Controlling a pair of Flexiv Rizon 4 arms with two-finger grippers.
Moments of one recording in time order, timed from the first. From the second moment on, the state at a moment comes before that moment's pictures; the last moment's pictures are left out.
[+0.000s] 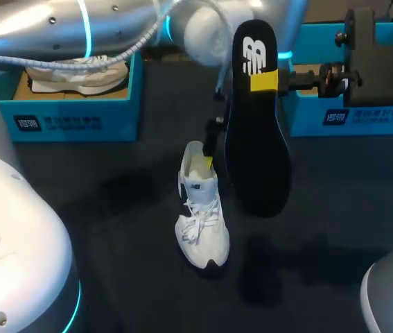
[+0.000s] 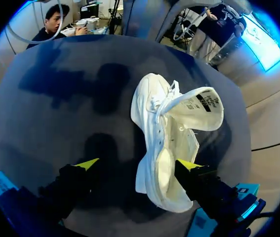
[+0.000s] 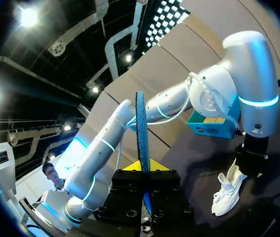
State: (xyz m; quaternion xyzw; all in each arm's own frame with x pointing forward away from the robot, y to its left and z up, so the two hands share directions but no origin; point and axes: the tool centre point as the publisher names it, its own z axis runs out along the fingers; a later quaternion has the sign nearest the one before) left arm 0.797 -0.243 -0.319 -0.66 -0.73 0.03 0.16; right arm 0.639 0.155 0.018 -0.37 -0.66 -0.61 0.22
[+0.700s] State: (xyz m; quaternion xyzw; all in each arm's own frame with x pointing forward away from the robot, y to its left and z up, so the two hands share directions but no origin) left arm 0.830 -0.237 -0.200 -0.68 -0.72 0.15 0.03; right arm 0.662 0.139 0.024 -0.40 -0.63 -0.64 0.21
